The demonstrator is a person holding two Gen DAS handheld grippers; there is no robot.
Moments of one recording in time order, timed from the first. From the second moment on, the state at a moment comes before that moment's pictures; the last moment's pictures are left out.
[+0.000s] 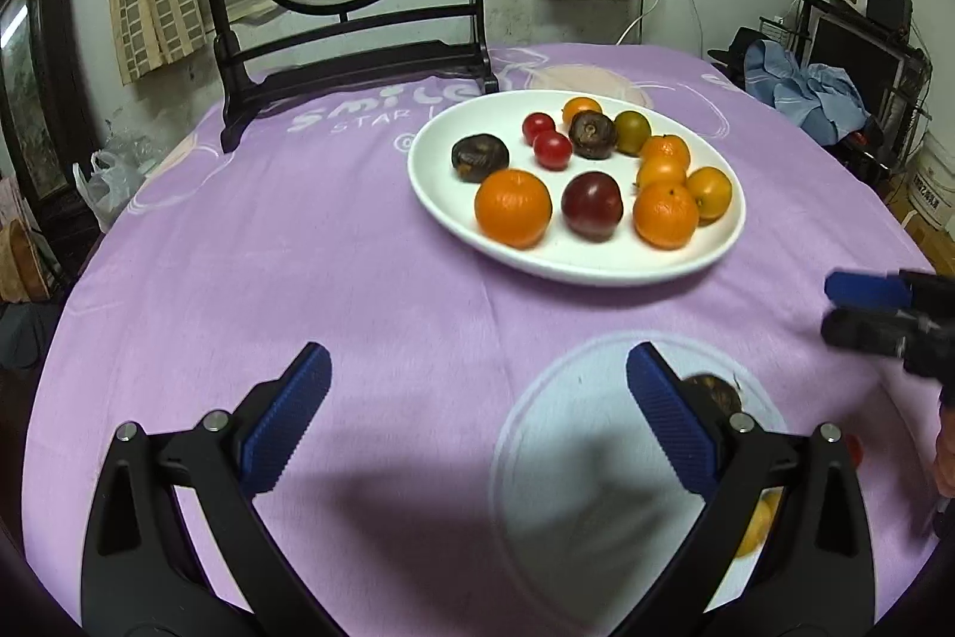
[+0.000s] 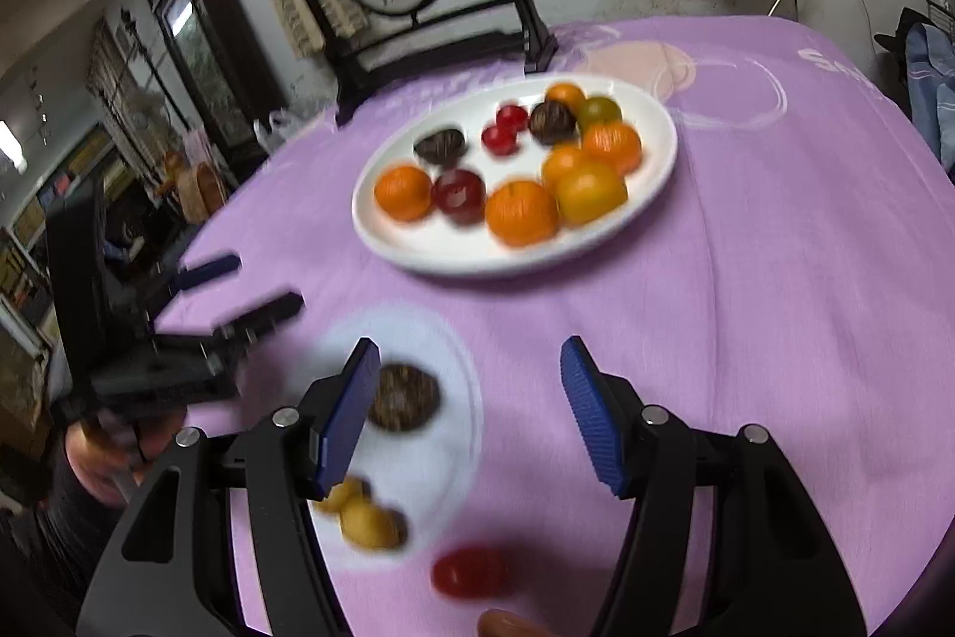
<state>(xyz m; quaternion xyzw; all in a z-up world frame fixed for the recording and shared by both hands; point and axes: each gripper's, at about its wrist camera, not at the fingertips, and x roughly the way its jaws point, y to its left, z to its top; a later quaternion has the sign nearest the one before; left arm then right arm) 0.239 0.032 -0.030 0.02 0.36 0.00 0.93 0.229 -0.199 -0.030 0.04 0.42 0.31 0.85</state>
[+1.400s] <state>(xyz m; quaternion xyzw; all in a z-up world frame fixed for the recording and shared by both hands) 0.183 -0.017 -0.047 0.15 0.35 -0.28 0.88 0.228 -0.207 -0.029 0.06 0.40 0.29 0.87</state>
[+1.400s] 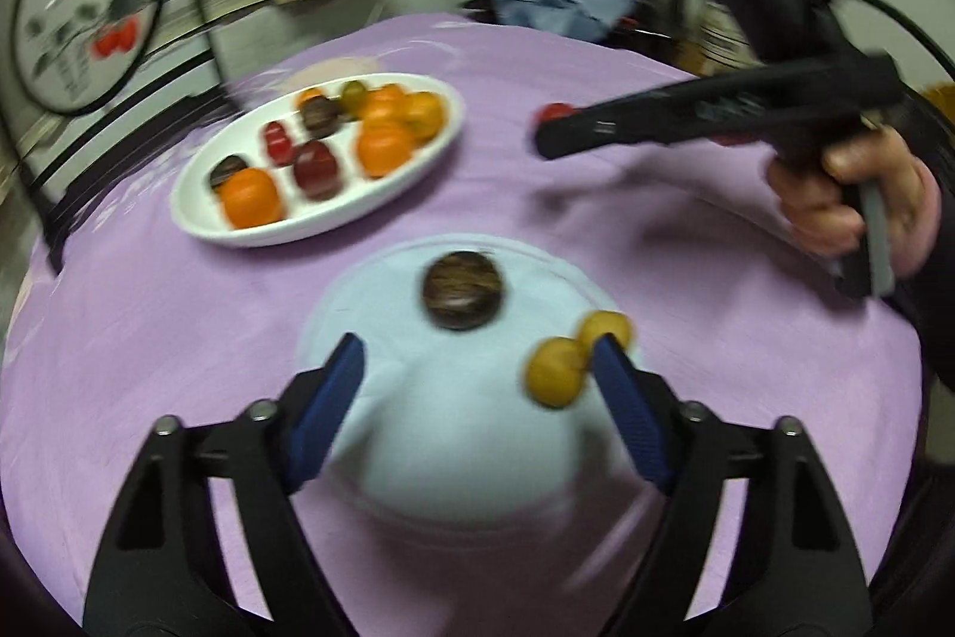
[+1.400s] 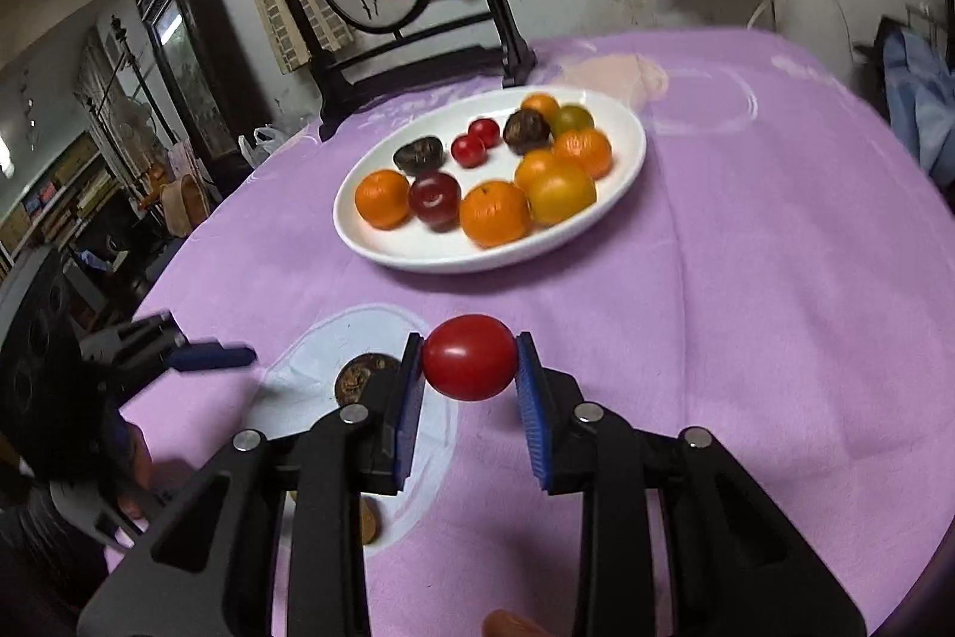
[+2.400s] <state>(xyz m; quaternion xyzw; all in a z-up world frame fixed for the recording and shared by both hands) 0.184 -0.043 -0.072 0.20 0.38 -0.31 0.85 0.223 -0.200 -0.033 0.05 0.40 0.29 0.87</state>
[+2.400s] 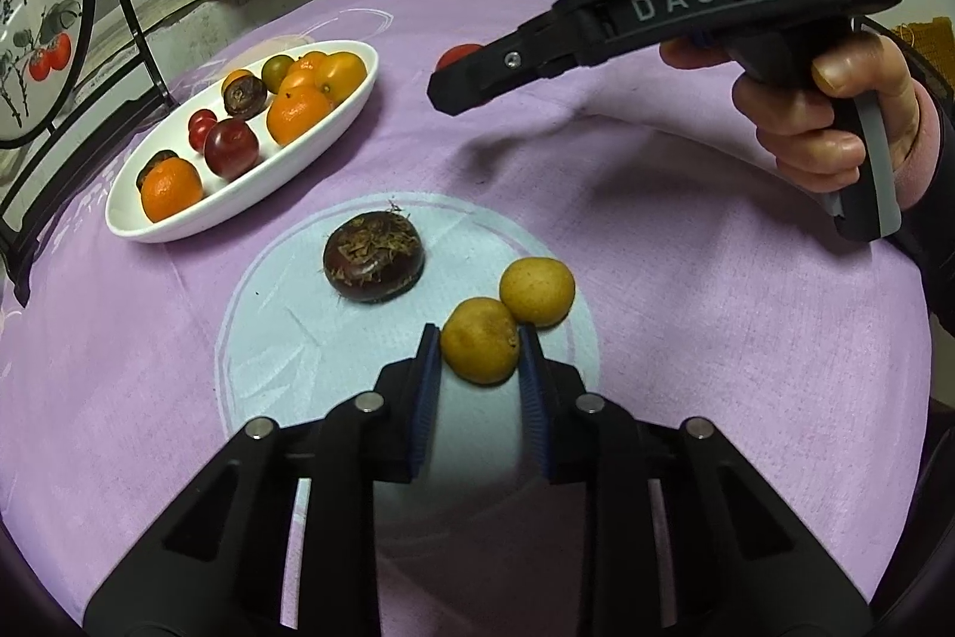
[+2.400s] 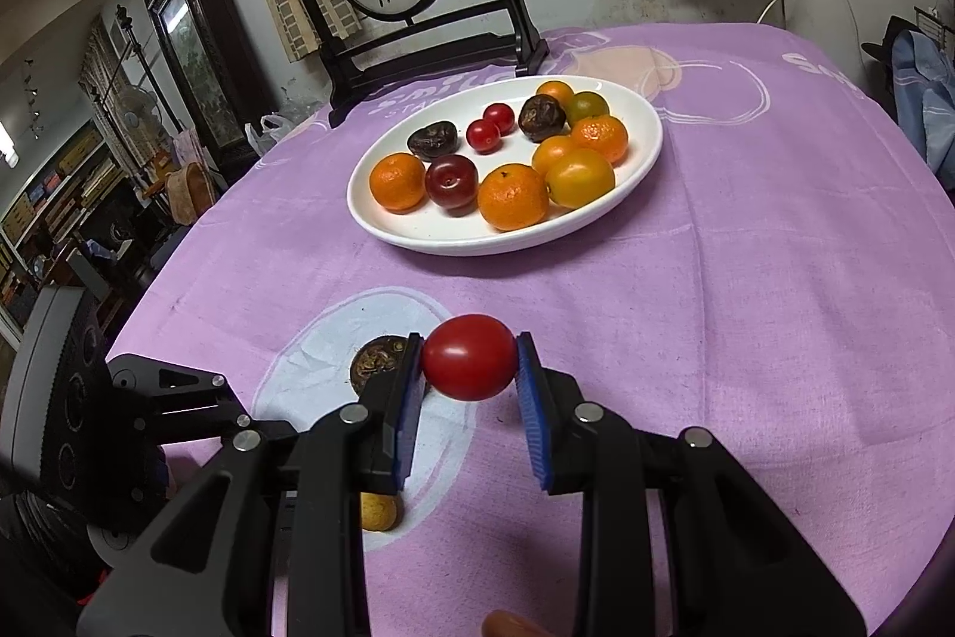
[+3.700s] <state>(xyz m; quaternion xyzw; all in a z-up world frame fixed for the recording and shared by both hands) 0.377 0.024 -0.018 -0.06 0.35 -0.08 0.93 0.343 -0.152 -0.033 0.06 0.33 0.23 0.92</state>
